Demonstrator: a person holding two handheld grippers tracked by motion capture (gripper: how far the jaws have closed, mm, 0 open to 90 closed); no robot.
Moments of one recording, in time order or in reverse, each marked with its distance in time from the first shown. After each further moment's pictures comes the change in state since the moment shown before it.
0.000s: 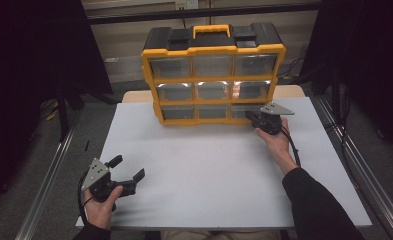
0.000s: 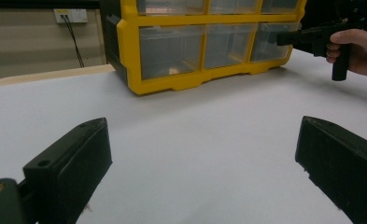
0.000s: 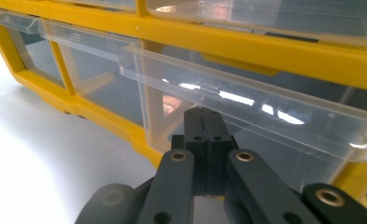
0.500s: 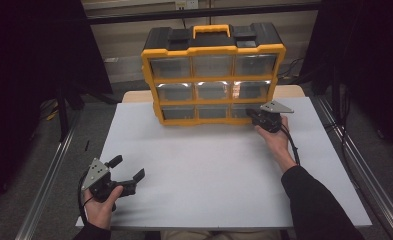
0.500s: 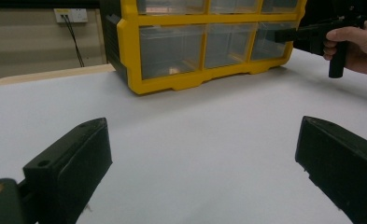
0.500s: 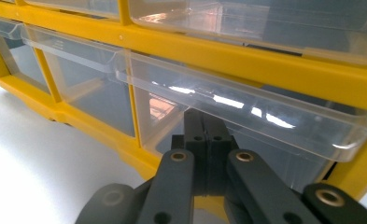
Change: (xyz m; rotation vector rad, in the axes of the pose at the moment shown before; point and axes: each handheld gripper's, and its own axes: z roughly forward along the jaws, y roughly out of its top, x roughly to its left) left arm 0.000 0.000 0.000 0.002 0.000 0.000; right arm -0.003 0.003 0.004 -0.010 -0.031 -0.003
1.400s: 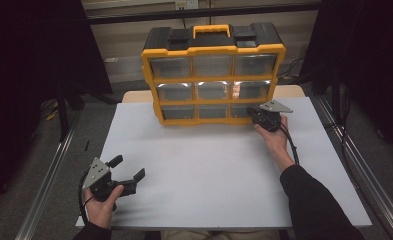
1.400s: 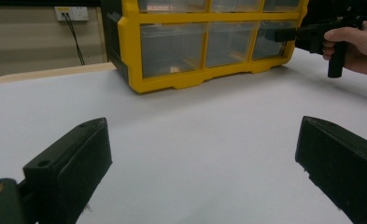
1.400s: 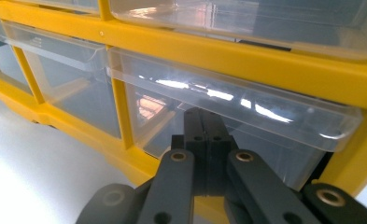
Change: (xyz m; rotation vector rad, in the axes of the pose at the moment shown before) left arm 0.000 0.000 0.002 0.007 0.002 0.003; right arm -0.002 -0.002 0.005 0.004 -0.036 0.007
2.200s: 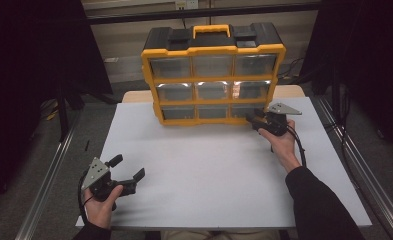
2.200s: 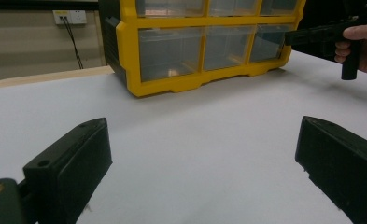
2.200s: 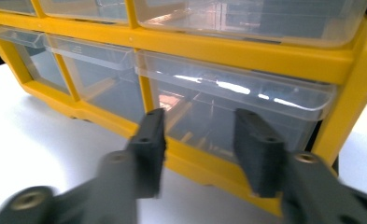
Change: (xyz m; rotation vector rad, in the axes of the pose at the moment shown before) left arm 0.000 0.001 -0.001 -0.014 -0.006 0.001; right arm 0.000 0.002 -0.027 0.018 0.064 0.067
